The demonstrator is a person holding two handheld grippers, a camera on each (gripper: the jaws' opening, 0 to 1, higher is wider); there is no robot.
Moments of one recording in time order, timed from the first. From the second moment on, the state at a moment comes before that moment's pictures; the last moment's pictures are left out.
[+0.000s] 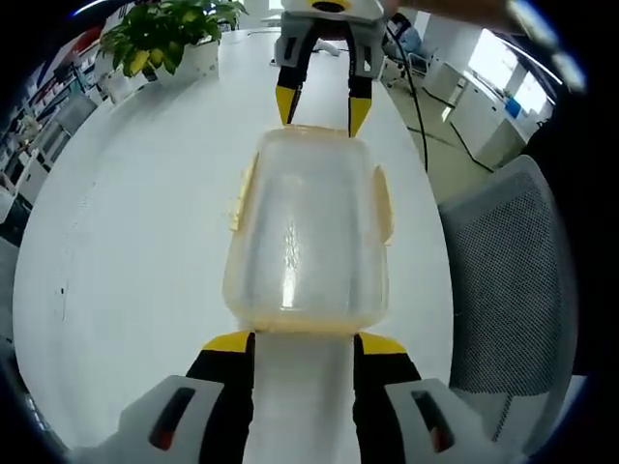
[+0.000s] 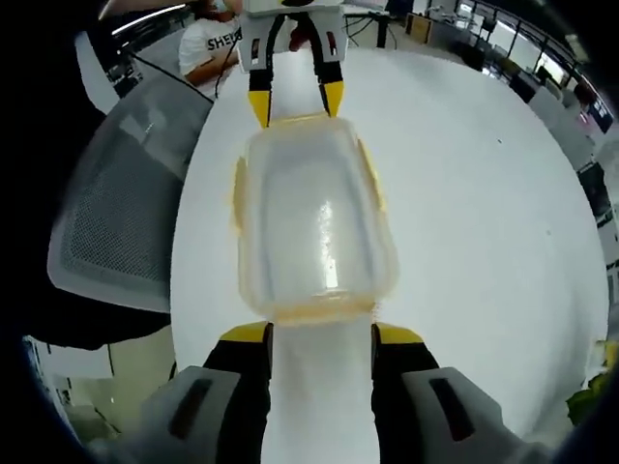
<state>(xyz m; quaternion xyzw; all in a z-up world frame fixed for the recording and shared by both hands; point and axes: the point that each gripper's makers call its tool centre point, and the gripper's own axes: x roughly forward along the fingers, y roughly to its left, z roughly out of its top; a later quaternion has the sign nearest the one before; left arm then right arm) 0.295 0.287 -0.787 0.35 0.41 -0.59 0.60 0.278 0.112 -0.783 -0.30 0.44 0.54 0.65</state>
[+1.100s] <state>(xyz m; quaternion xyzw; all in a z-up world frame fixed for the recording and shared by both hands) 0.311 0.287 -0.772 -0.08 0.47 -0.39 0.79 0.284 0.116 -0.775 -0.03 0.47 0.40 0.78</state>
